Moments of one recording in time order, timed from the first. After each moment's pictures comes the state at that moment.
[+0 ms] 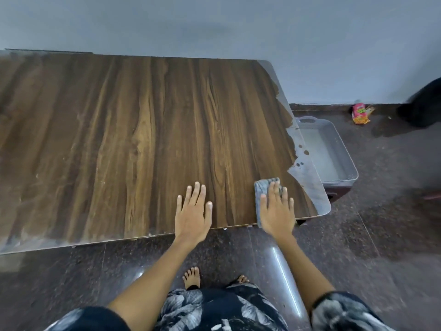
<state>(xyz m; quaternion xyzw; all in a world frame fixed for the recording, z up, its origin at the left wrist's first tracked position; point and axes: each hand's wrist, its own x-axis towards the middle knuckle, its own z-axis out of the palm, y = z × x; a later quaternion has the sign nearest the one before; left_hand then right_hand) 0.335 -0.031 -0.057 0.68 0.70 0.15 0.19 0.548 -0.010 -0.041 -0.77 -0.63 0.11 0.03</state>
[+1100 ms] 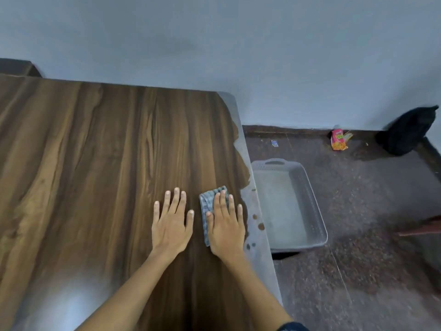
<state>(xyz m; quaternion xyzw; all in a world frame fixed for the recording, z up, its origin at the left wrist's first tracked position) 0.463 0.191 -0.054 0.67 0.72 0.11 0.13 0.600 0.195 -0.053 -0.69 -0.72 0.06 0.04</state>
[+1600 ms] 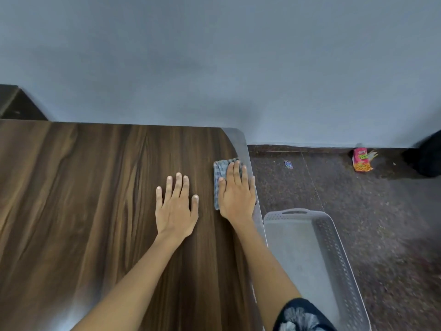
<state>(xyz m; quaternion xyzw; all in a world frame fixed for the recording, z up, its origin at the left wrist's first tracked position) 0.464 0.427 -0.058 0.64 0.75 0.11 0.10 0.602 0.478 -0.062 -0.69 -0.72 0.03 0.09</state>
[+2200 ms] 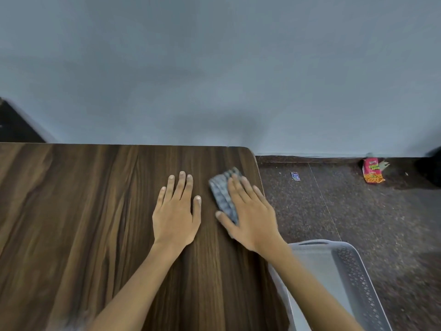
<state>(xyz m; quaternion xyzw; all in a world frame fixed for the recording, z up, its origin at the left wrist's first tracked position) 0.451 0.511 -0.077 0.67 0.73 0.14 0.06 0.626 0.524 -0.050 -0.55 -0.83 0.02 0.02</state>
